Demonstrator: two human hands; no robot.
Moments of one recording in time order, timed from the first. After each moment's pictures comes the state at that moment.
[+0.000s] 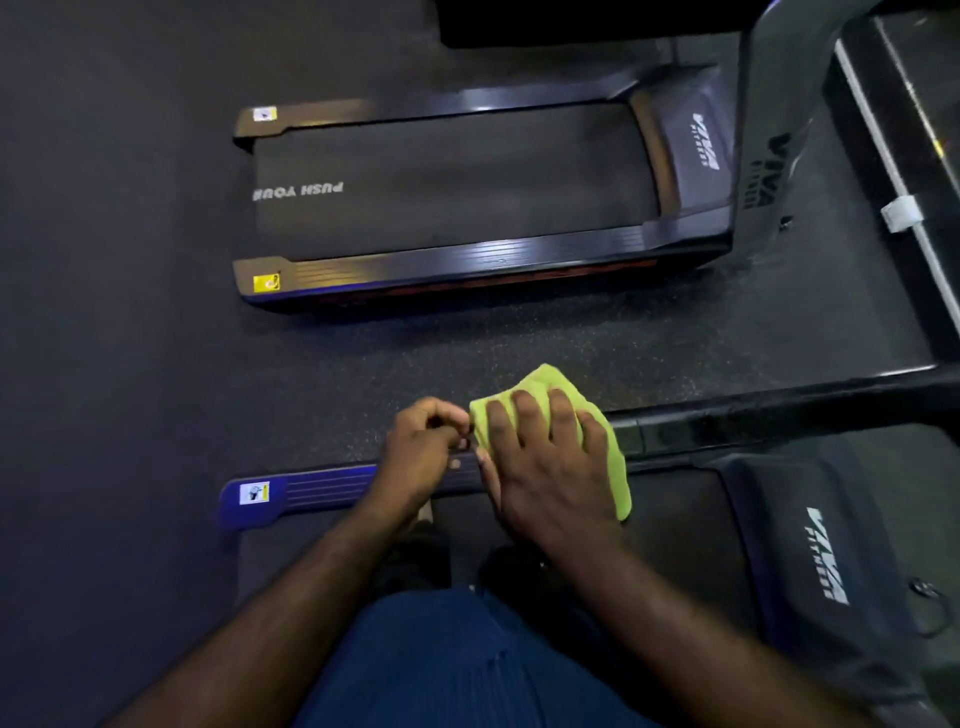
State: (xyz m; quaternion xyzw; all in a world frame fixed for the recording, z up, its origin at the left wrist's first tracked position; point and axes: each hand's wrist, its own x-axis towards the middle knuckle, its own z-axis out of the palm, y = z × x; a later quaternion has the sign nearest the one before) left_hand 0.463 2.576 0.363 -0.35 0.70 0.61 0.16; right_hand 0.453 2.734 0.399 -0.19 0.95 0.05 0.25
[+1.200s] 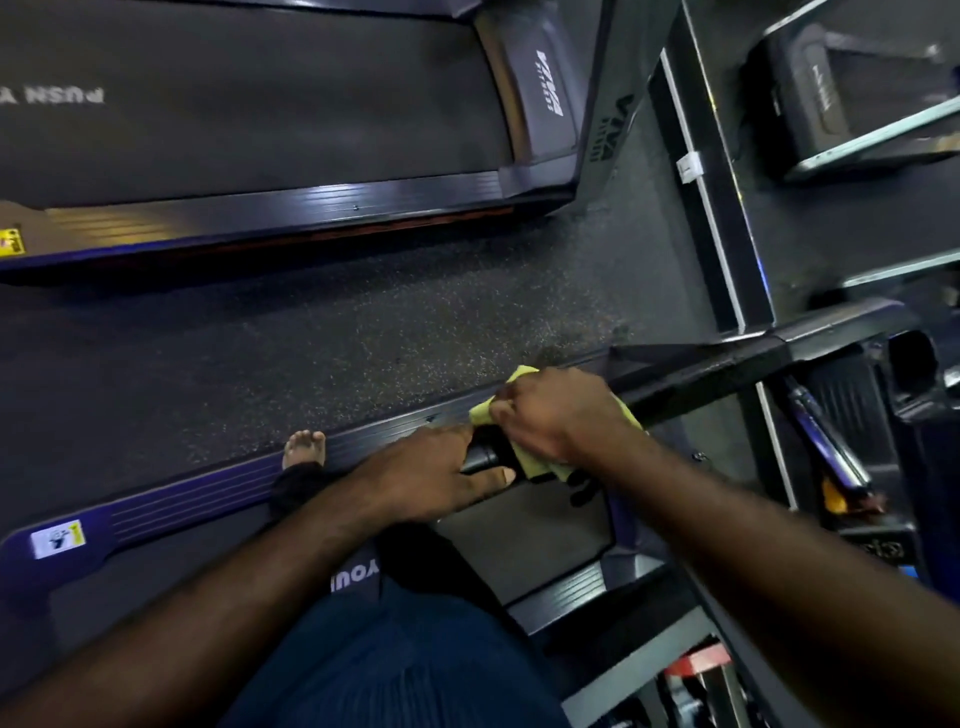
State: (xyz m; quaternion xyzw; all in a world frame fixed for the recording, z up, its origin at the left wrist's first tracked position) left_hand 0.394 2.585 0.332 0.15 0.80 0.37 0.45; right_hand 0.339 2.750 0.409 -0.14 0.90 0.12 0.39
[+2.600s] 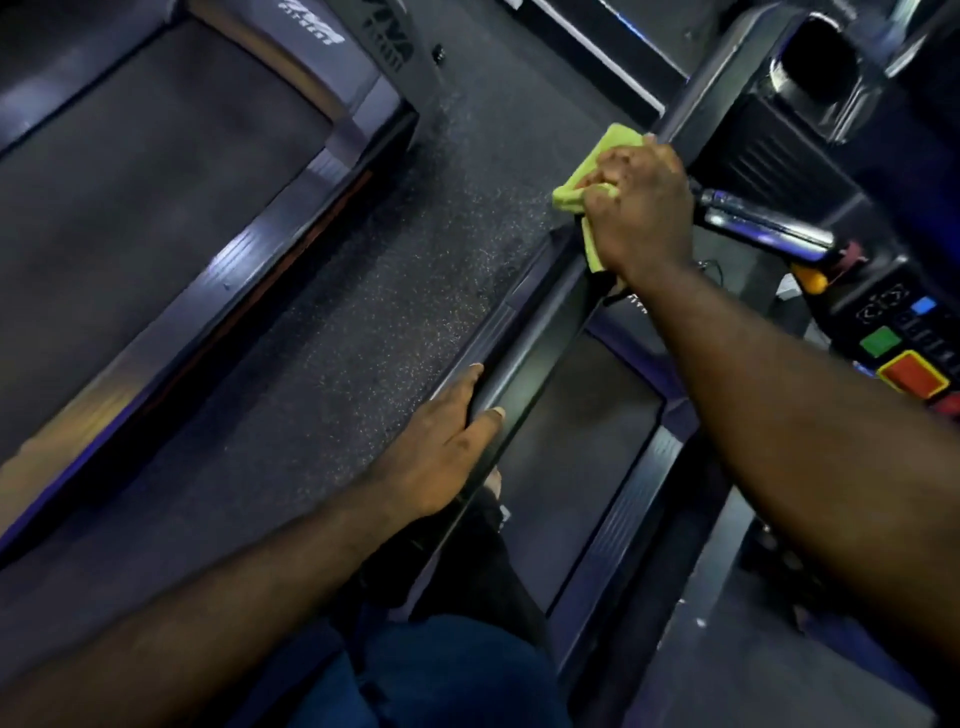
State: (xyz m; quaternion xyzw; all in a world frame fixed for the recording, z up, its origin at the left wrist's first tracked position) left_hand 0.330 2.708 0.337 0.22 0.76 0.38 0.48; right_hand 0.301 3.004 0.374 0.33 0.94 -0.08 -0.09
